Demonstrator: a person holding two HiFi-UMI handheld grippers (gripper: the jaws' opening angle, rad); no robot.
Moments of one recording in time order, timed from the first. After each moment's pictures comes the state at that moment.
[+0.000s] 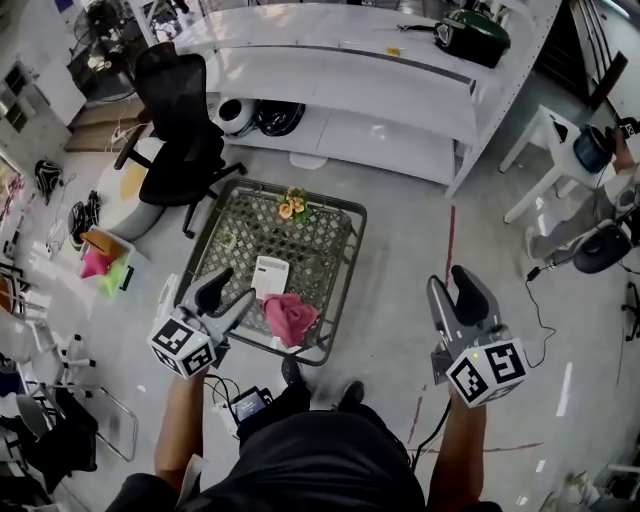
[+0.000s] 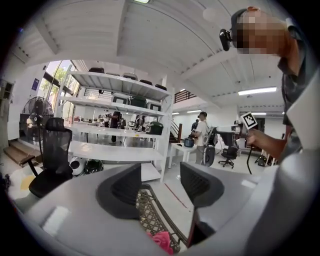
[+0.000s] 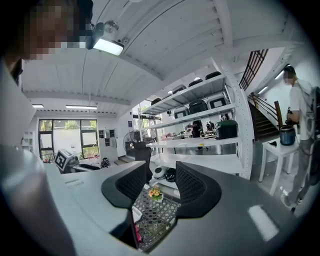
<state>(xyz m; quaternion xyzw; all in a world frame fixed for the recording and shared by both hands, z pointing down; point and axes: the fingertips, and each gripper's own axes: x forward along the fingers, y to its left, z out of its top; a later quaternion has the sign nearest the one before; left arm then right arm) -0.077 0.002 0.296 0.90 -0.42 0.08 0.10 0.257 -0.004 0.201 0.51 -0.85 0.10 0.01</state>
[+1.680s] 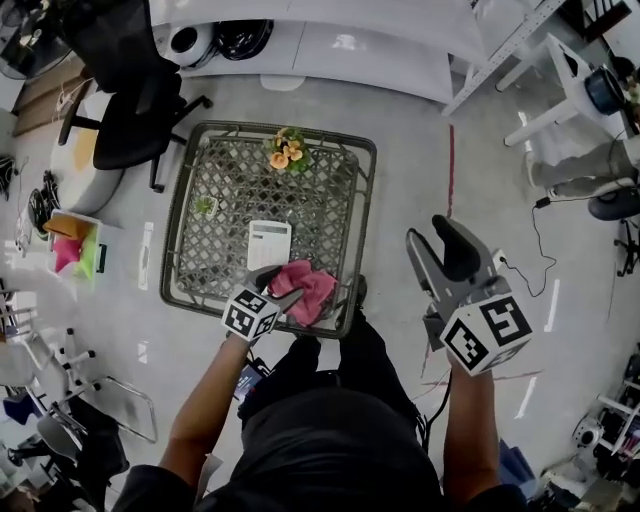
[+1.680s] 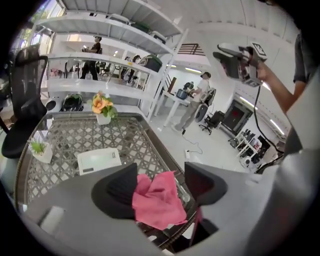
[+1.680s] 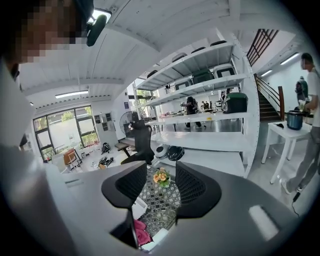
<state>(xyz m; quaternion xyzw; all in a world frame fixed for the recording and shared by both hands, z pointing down) -0.064 -0.019 0.629 0.87 -0.26 0.30 0.30 0.133 -0.105 0.304 0.50 -0.84 0.18 0.11</state>
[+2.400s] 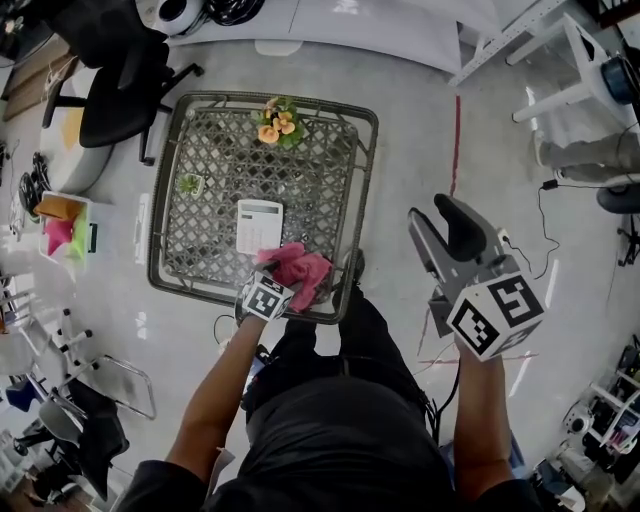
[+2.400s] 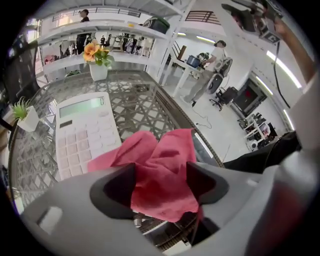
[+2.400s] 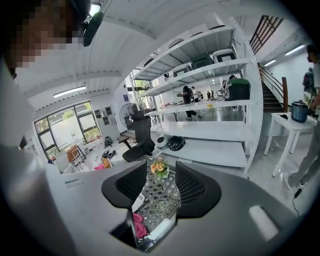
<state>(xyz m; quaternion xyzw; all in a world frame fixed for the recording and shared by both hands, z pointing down) -0.056 0.024 0.750 0.79 -0.24 0.45 0.35 0.146 -0.134 0.352 0.48 -0.84 0.22 0.14</state>
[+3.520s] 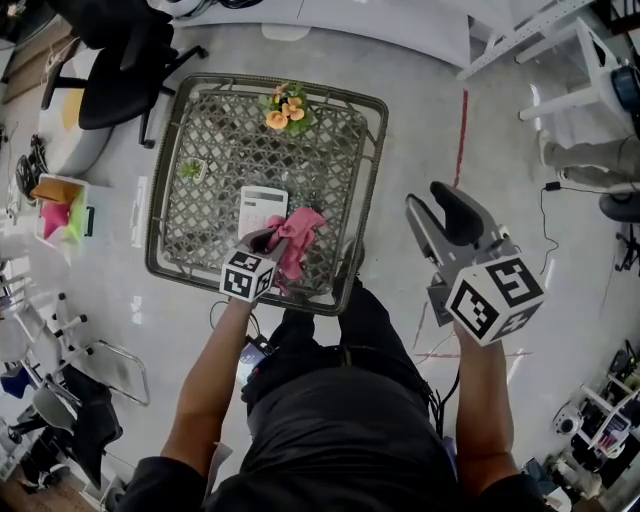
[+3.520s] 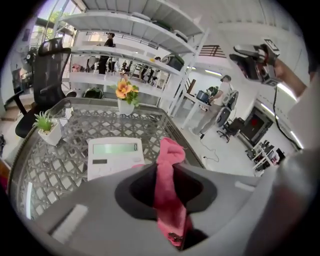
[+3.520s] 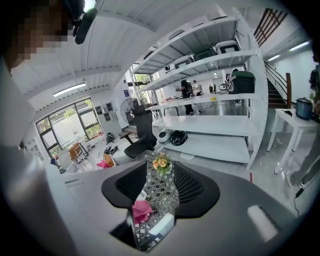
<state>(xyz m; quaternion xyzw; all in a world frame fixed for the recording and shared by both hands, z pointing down) -0.086 -0.060 0.697 0.82 -0.35 0.29 0.33 0.125 -0.148 0.374 0.46 -0.84 0.24 0.17</state>
